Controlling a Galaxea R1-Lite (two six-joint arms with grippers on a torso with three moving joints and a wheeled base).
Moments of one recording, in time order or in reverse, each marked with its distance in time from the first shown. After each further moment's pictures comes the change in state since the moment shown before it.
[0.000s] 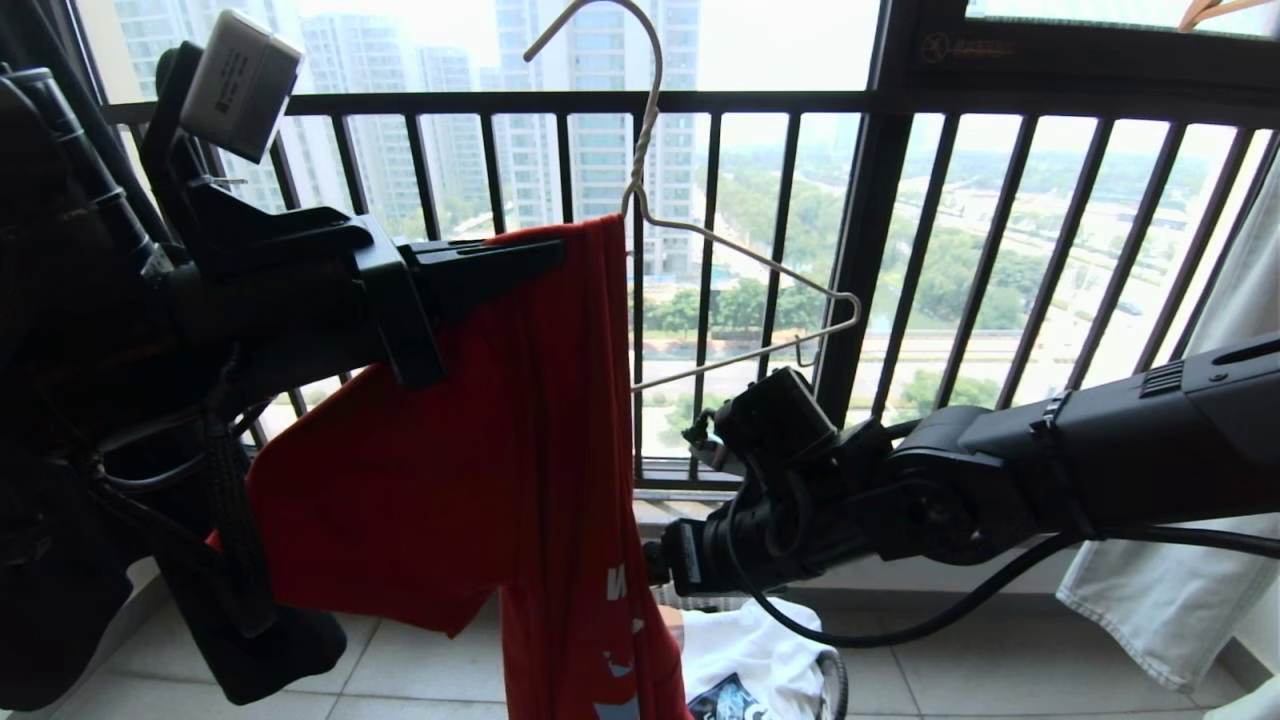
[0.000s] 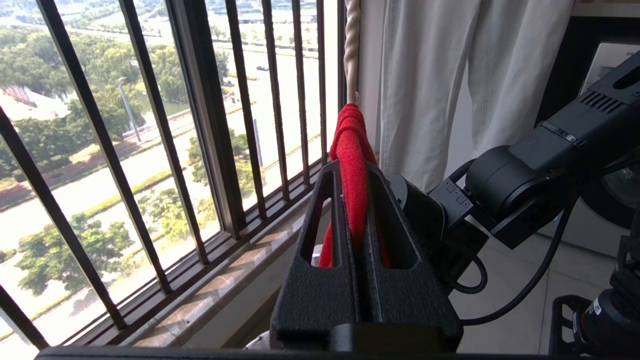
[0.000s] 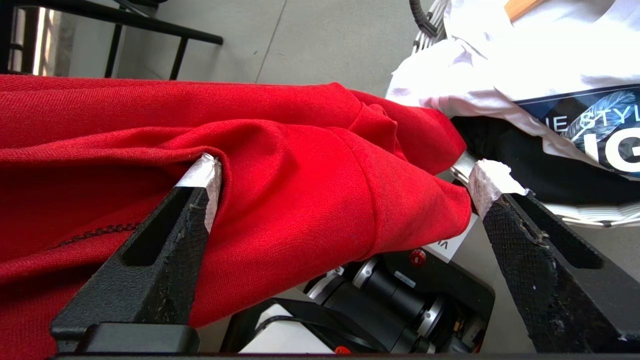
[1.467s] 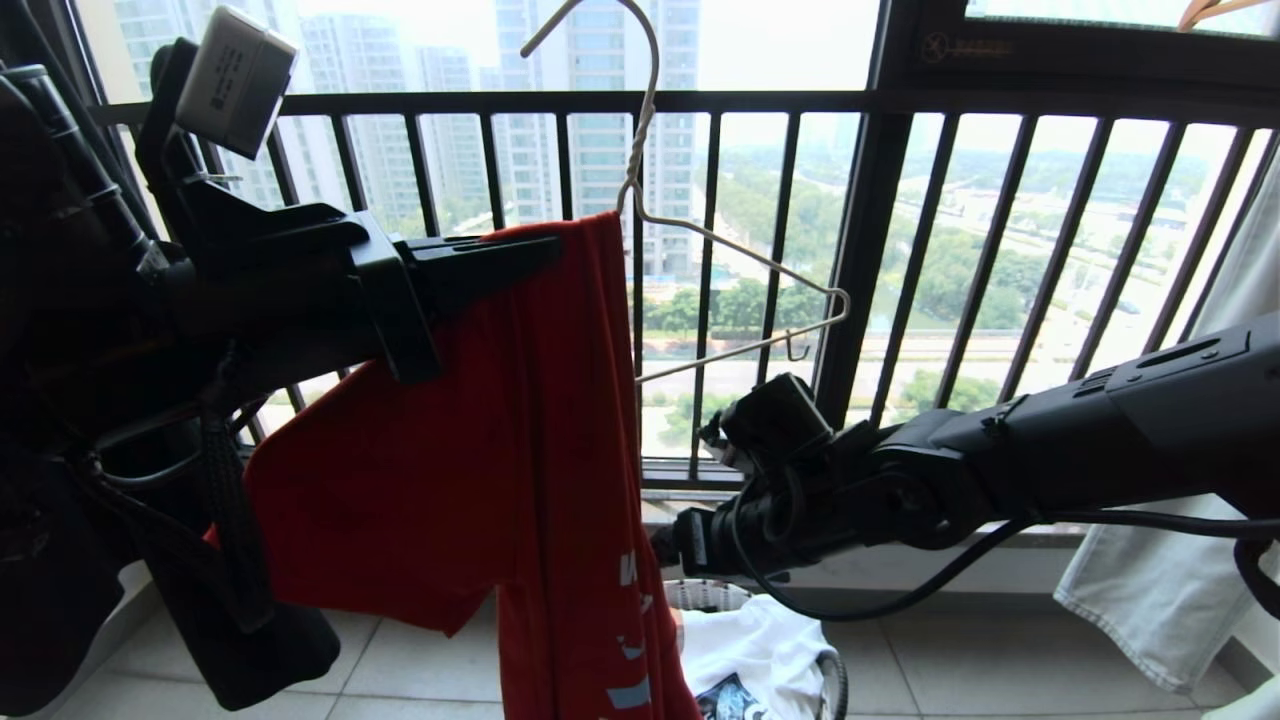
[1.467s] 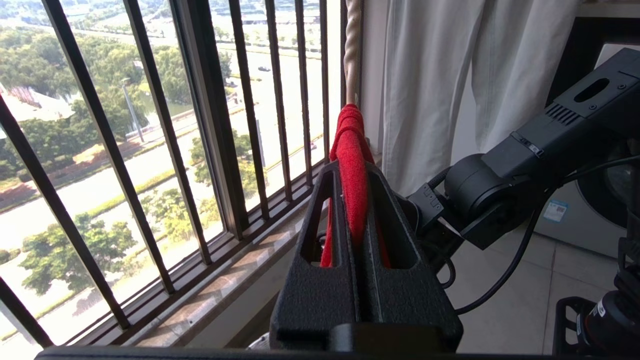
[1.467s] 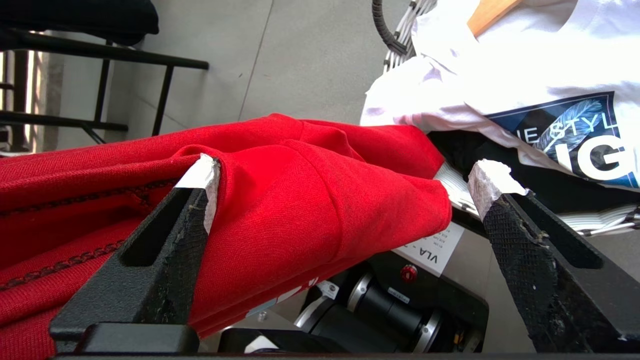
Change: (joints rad) left arm 0.008 -0.002 -0.003 0.000 0.000 -0.001; right arm -0.063 0.064 -0.017 -0.024 -0.029 0.008
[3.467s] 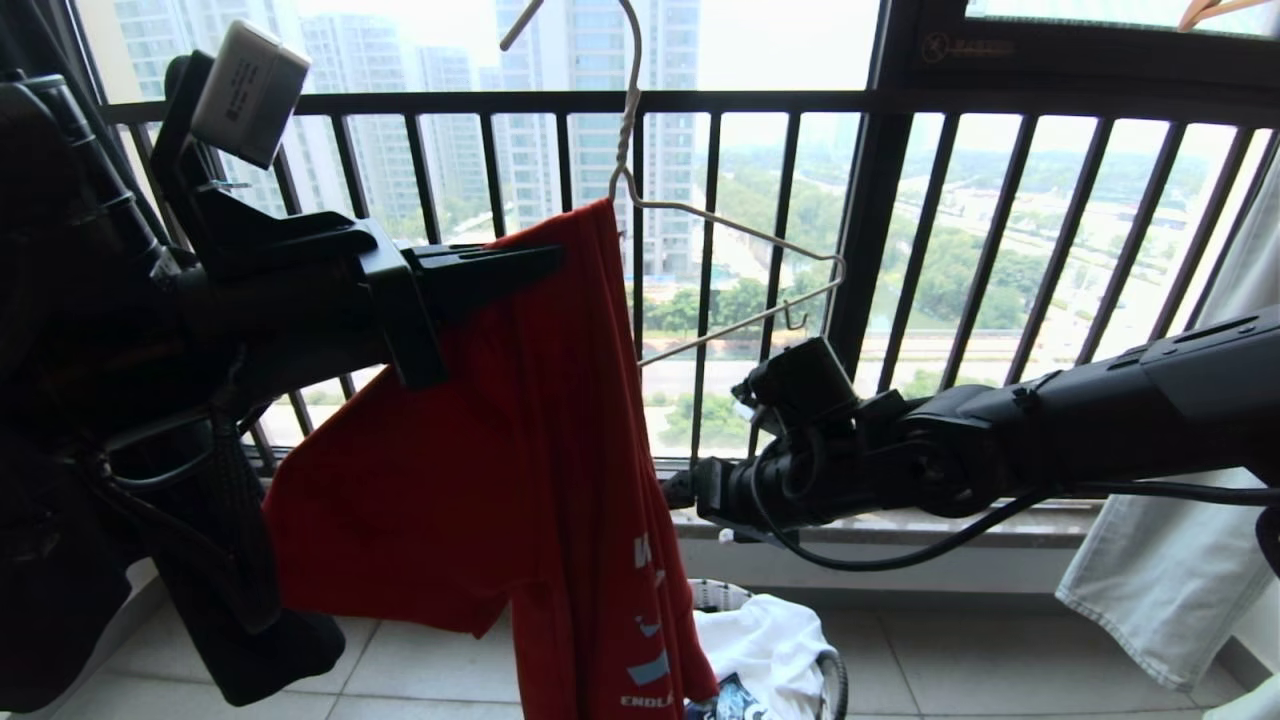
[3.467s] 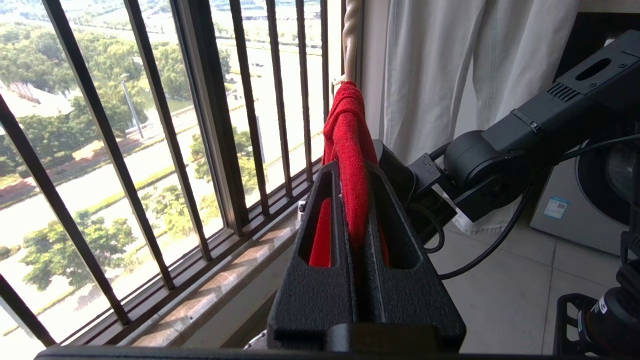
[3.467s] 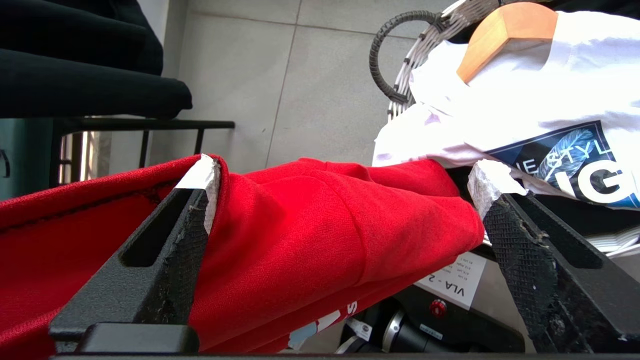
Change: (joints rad) left arm 0.000 0.008 0.003 0.004 -0.002 0.007; right arm -0.065 -0.016 -0.029 -0.061 -0.002 0.113
